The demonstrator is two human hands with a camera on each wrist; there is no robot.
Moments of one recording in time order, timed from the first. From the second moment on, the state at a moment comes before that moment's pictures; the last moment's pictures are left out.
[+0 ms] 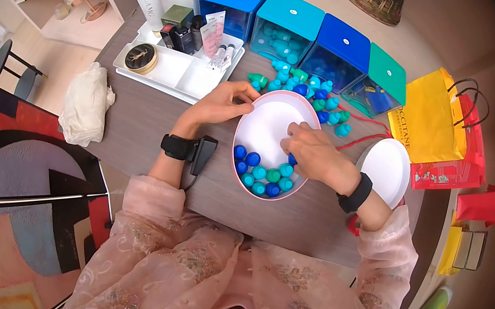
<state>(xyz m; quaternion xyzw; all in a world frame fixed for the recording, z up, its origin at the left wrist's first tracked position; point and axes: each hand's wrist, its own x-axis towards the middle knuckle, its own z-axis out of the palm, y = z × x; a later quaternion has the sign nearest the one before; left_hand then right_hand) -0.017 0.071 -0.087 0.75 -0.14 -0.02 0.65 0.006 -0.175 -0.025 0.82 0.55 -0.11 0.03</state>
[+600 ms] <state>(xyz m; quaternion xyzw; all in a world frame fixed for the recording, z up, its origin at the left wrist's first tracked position) -0.017 0.071 -0.087 0.75 -0.14 -0.02 0.64 0.012 -0.177 -0.032 0.82 0.56 -0.06 0.06</state>
